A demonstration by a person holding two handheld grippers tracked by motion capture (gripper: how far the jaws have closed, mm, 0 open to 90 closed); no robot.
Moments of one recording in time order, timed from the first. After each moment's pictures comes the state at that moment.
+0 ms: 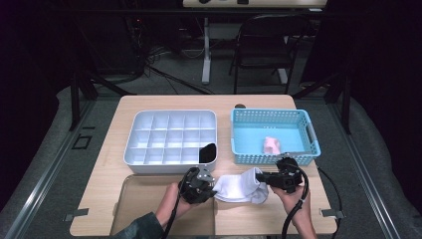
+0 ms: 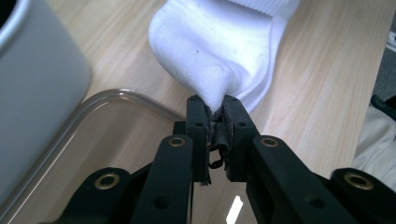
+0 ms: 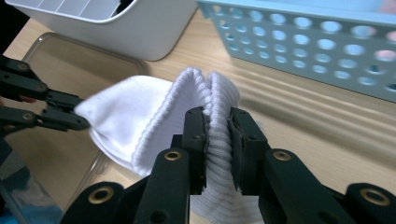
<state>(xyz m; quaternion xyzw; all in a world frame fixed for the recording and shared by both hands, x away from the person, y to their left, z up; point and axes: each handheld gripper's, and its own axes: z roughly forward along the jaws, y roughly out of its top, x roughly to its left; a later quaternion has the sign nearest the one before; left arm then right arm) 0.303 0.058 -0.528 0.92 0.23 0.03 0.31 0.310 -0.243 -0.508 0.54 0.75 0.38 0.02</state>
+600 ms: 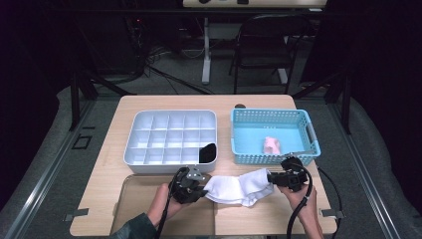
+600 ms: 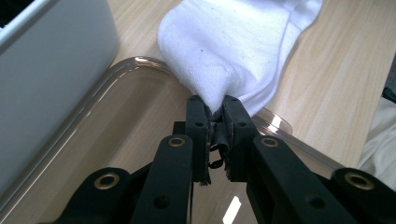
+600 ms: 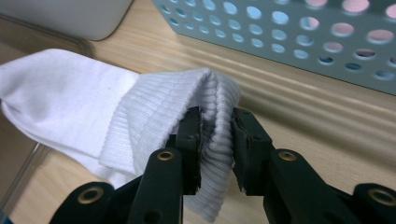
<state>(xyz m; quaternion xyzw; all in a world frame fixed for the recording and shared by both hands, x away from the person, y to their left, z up) 0.303 0.081 -0.530 0.92 0.26 0.03 0.30 0.323 -0.263 -0.528 0.55 0.76 0.33 0.04</state>
